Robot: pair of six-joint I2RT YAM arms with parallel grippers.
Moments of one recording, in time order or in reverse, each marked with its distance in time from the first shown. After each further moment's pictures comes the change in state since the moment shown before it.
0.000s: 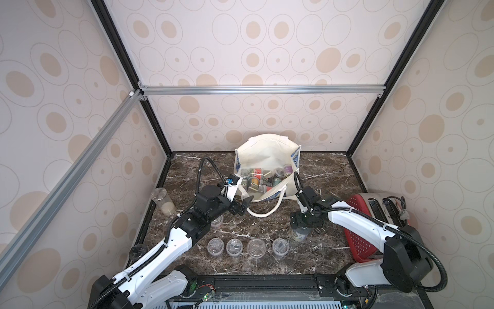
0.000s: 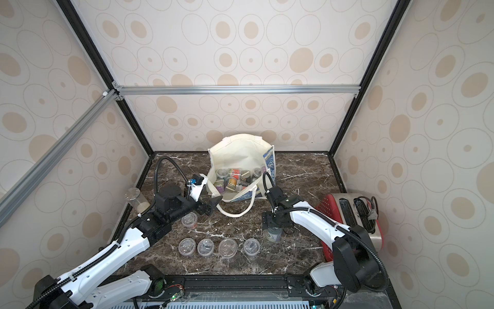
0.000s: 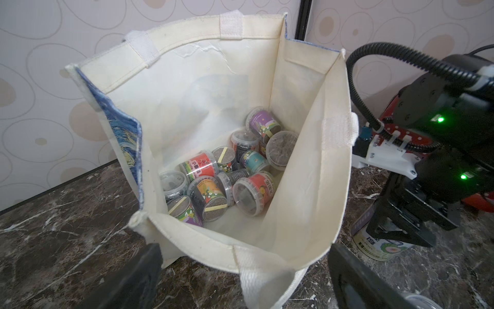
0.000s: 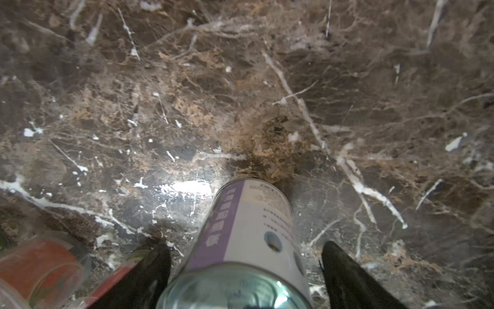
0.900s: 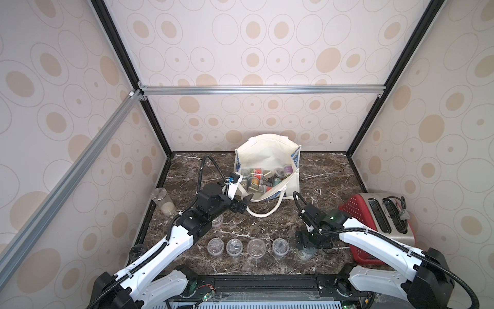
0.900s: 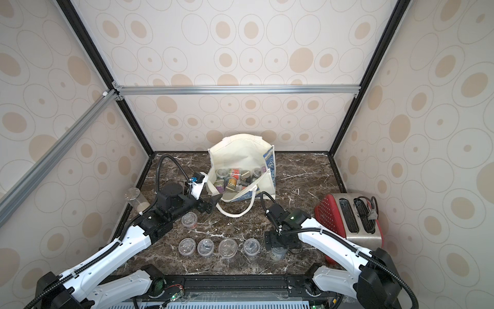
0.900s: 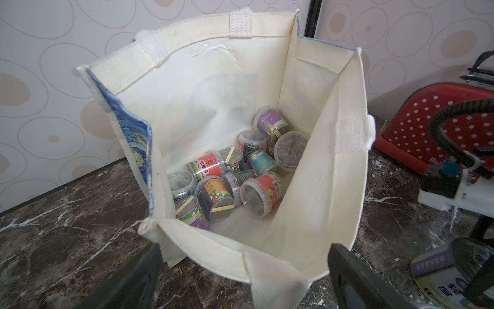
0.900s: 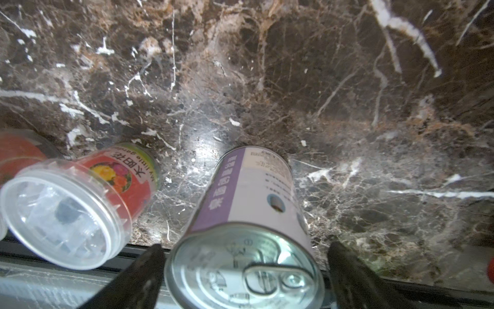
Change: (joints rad) left arm 0.000 0.027 0.021 -0.004 -0.034 0.003; right arm 0.172 -0.245 -0.118 -0.238 -0.029 0.213
